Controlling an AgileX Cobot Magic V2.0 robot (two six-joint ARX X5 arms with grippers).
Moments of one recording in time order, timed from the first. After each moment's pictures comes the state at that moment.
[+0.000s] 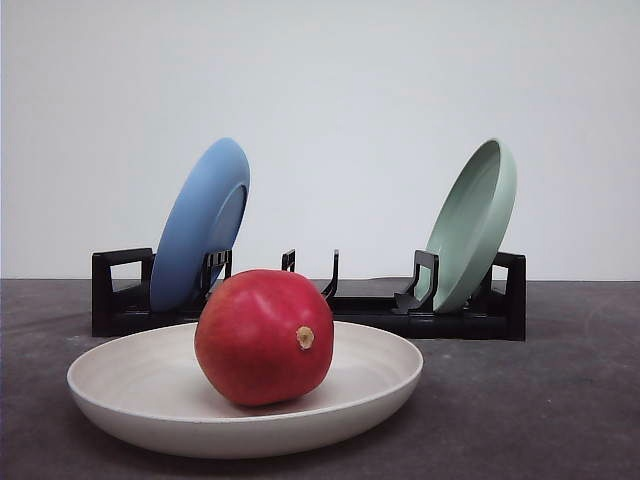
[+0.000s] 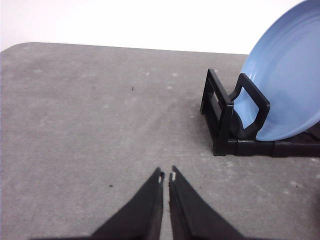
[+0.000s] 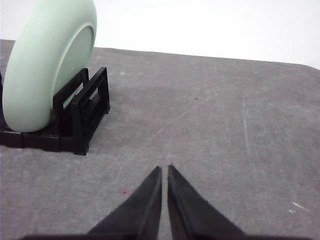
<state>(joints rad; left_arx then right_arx) 0.03 0.00 0.02 -0.18 0.08 -0.04 0.03 0.00 0.01 -0.15 -0.03 -0.02</state>
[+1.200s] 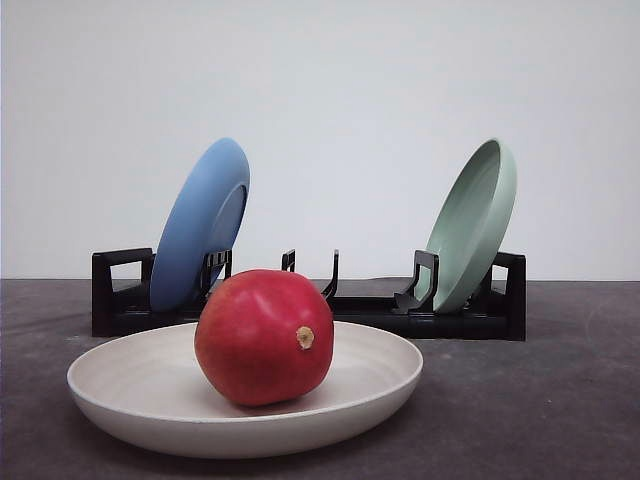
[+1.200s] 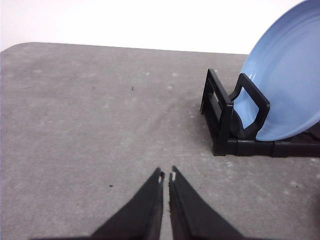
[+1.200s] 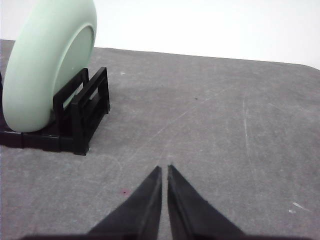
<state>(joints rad) 0.03 0.00 0.02 -0.18 0.08 -0.04 0.03 0.00 0.01 -0.15 -0.03 -0.02</state>
